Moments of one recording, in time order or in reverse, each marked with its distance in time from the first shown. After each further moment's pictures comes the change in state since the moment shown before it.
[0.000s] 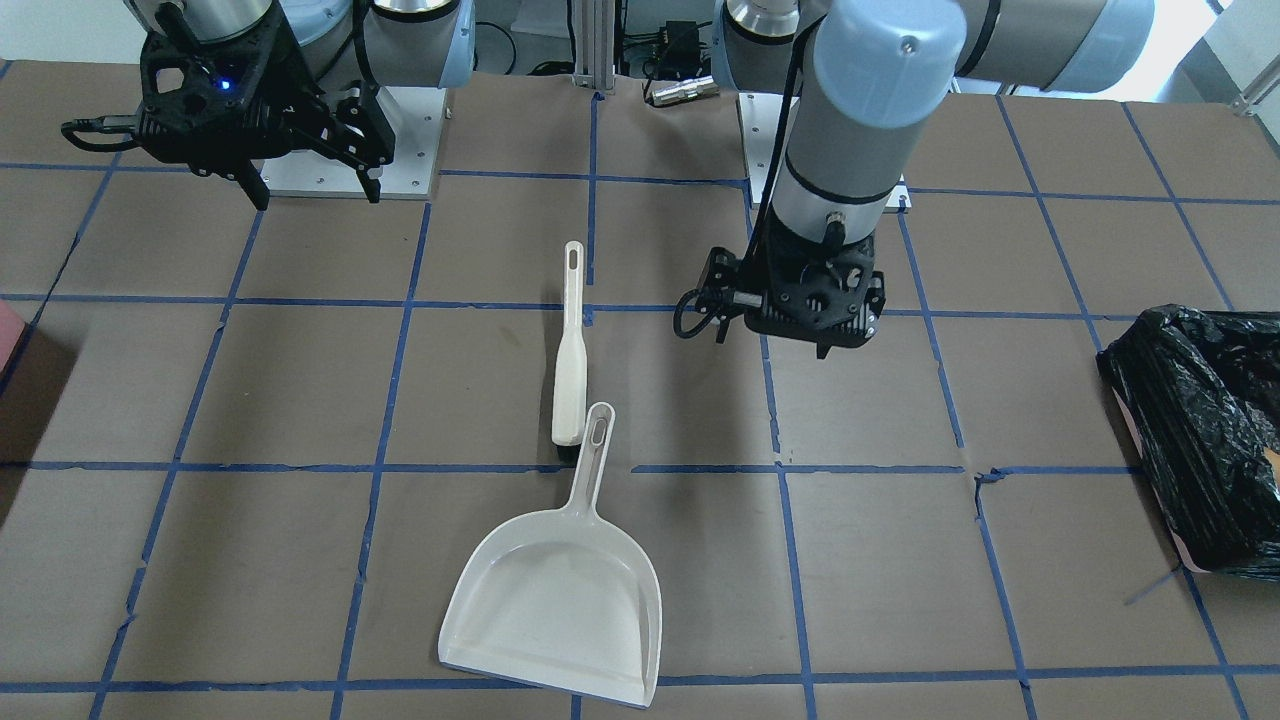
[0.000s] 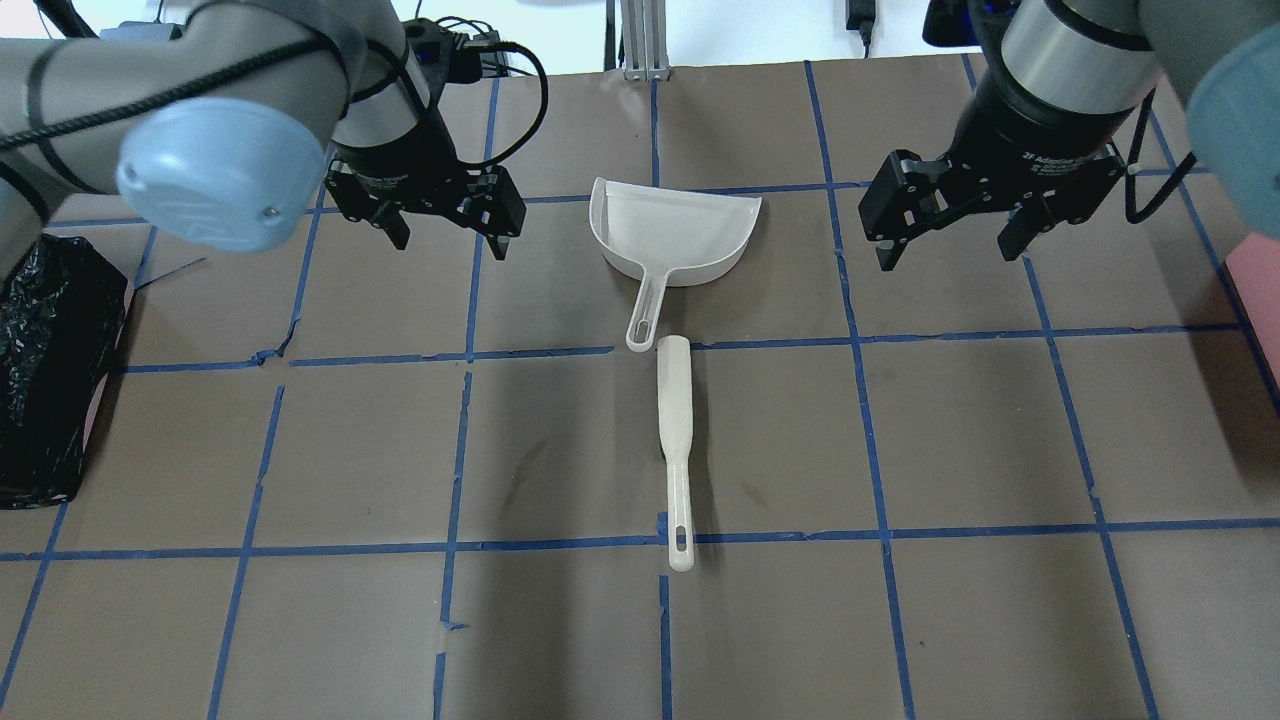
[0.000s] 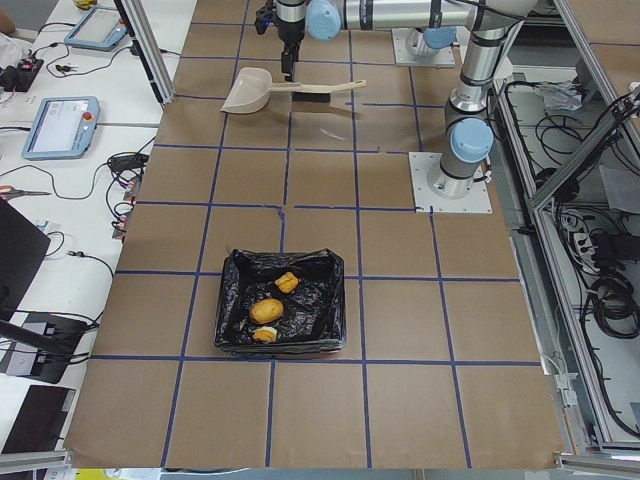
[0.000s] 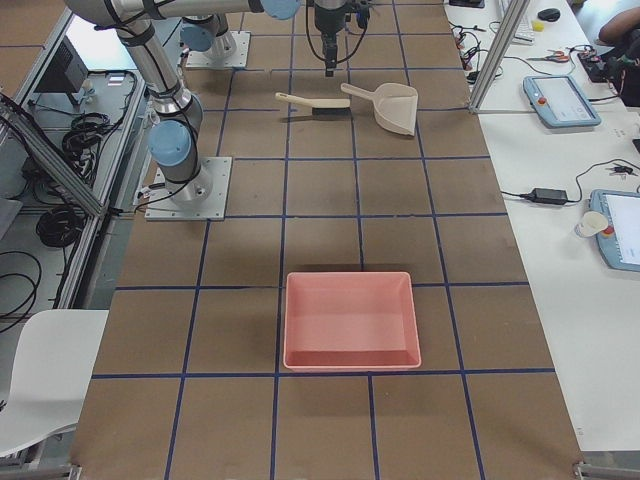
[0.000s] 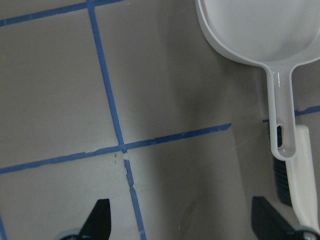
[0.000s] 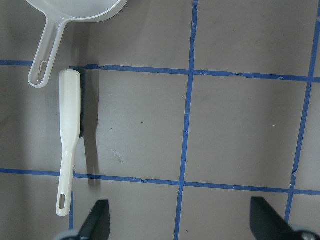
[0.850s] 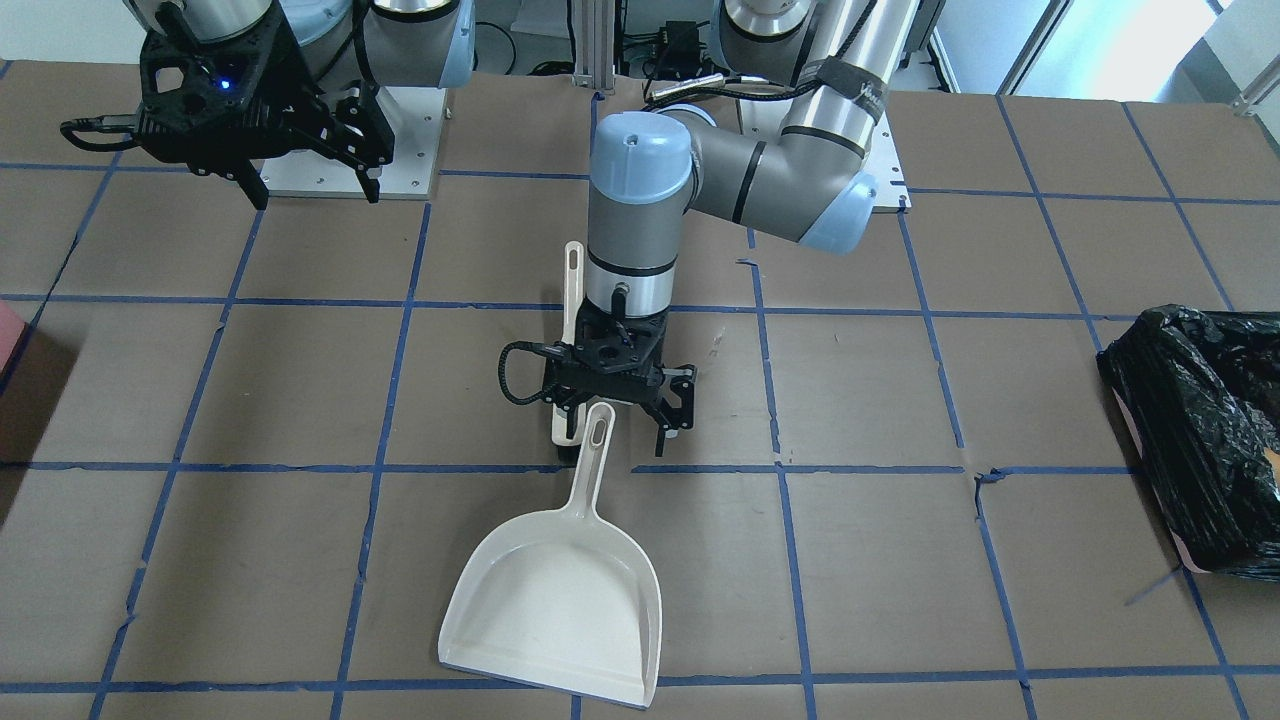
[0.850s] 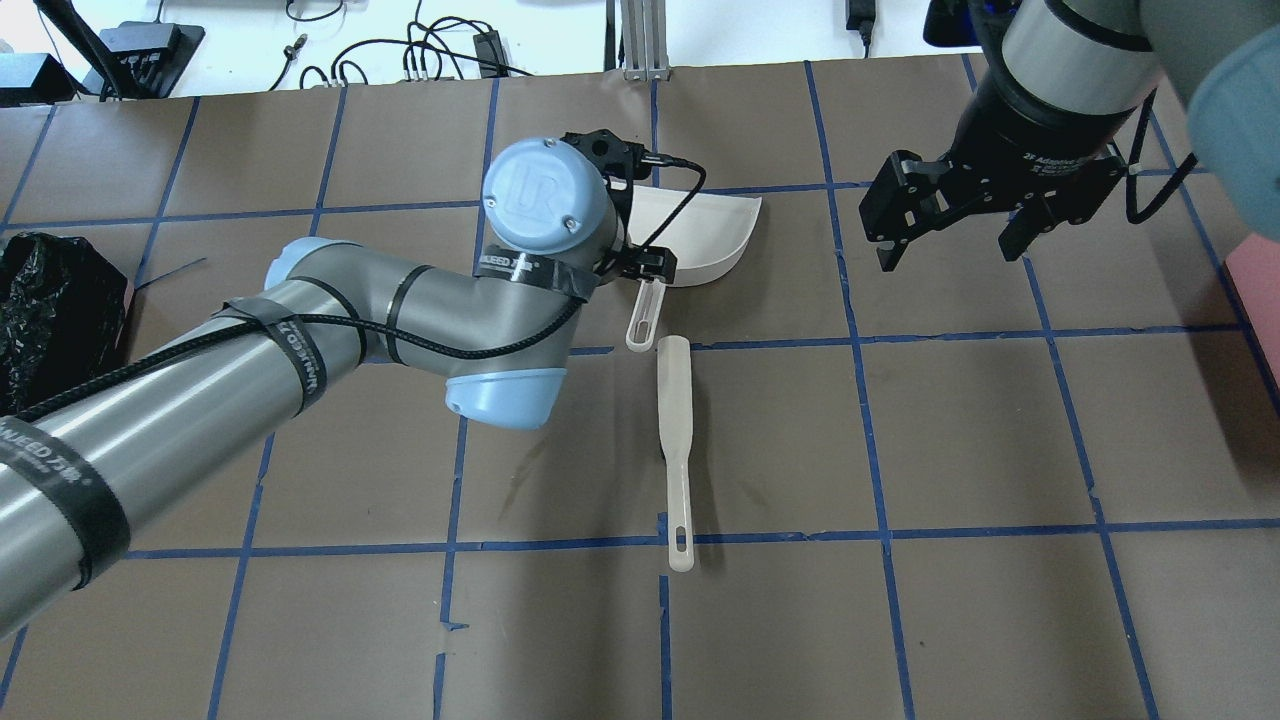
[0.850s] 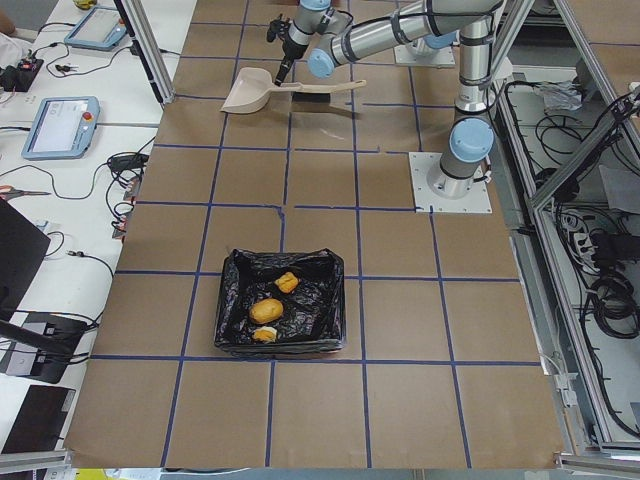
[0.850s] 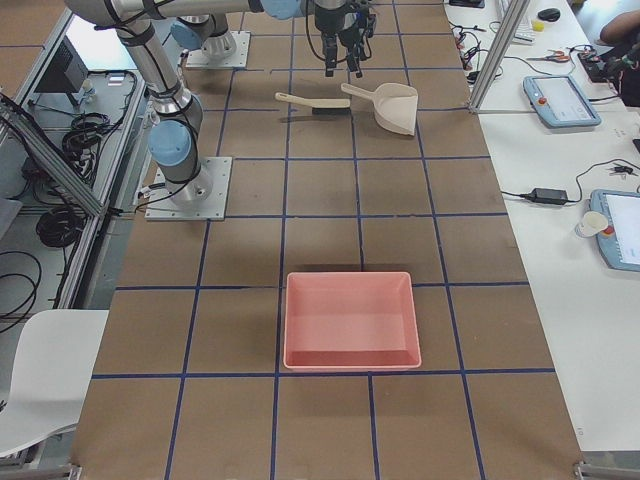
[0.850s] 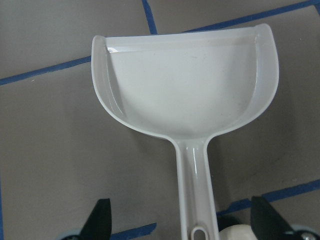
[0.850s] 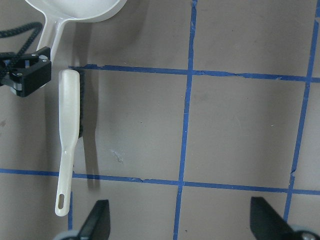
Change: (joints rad) left arm -0.179 -0.195 -0.295 0.863 0.040 -0.099; right arm 0.000 0.000 0.000 0.000 -0.001 0.000
